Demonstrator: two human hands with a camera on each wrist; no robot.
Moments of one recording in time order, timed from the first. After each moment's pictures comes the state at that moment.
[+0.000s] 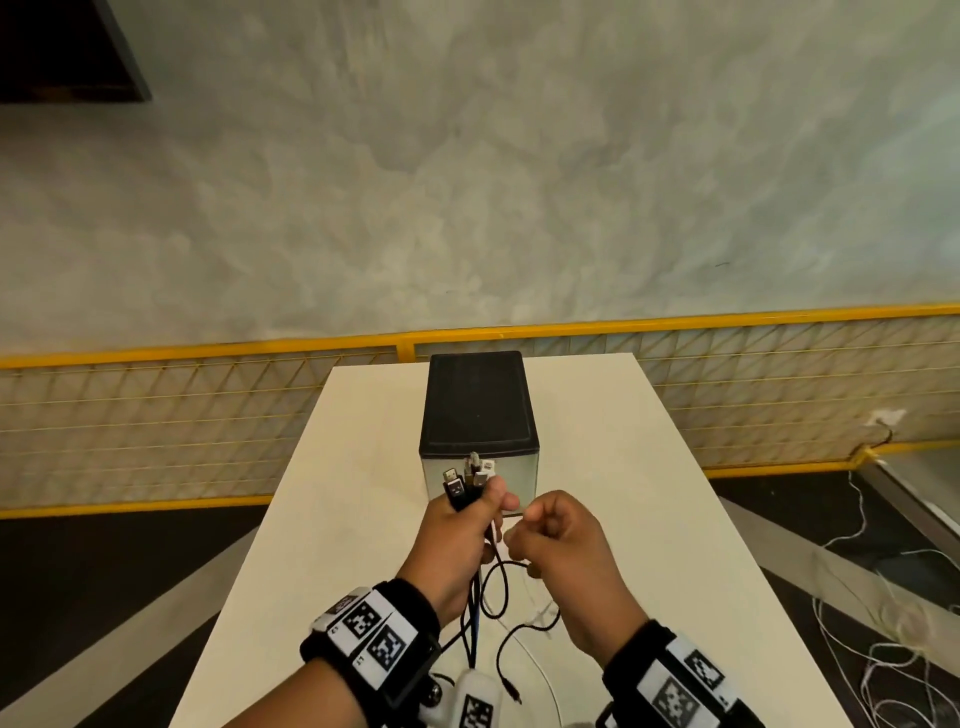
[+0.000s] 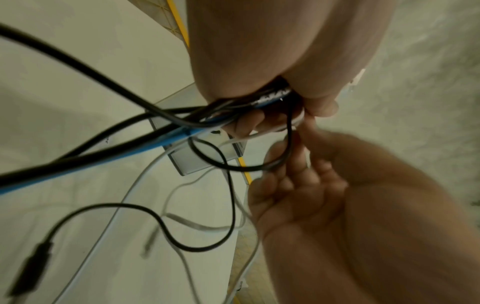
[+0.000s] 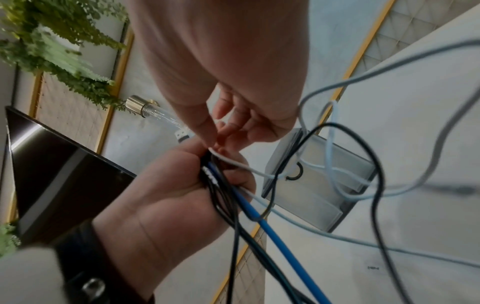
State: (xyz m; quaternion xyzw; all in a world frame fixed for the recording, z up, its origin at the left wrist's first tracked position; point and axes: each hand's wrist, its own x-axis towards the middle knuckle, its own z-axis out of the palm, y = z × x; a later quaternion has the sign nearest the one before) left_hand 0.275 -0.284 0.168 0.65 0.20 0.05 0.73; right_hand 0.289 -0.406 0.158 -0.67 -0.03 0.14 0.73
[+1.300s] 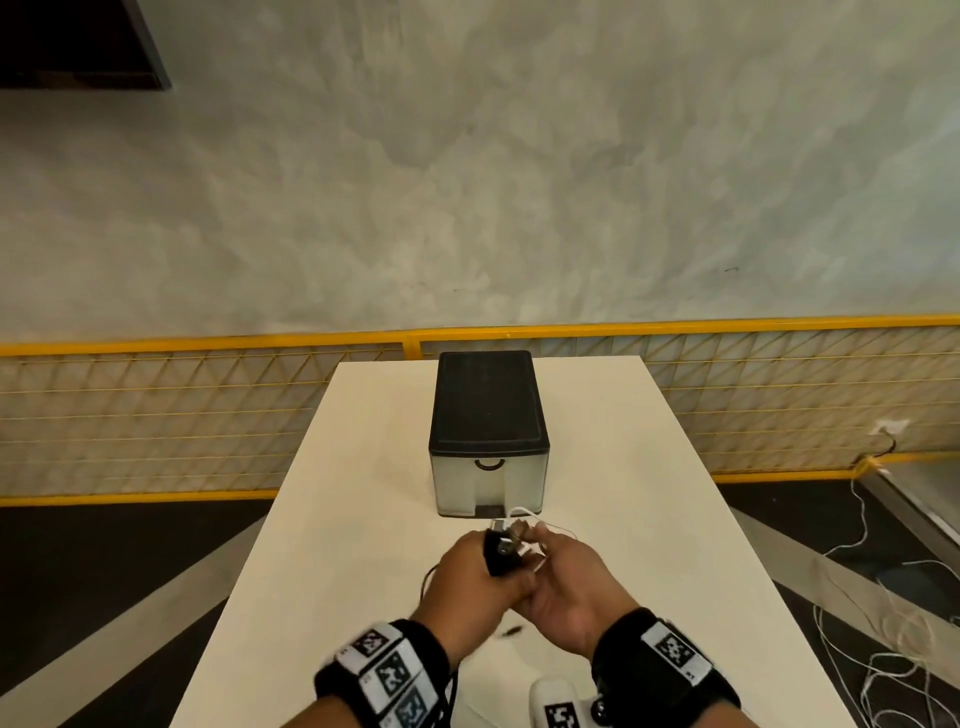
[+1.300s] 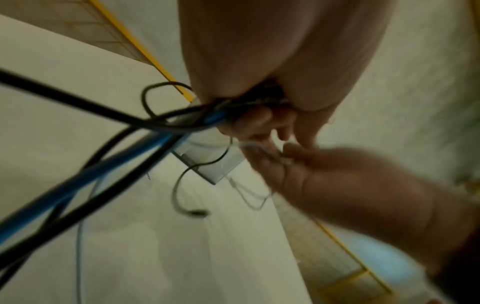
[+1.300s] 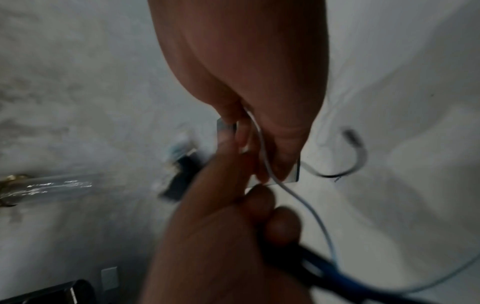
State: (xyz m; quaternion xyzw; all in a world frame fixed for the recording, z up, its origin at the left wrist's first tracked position) left_hand 0.245 -0.275 0.138 0.81 0.09 -0.02 0.59; right_hand 0.300 -0.389 0.130 -0.45 0.22 0.35 0.79
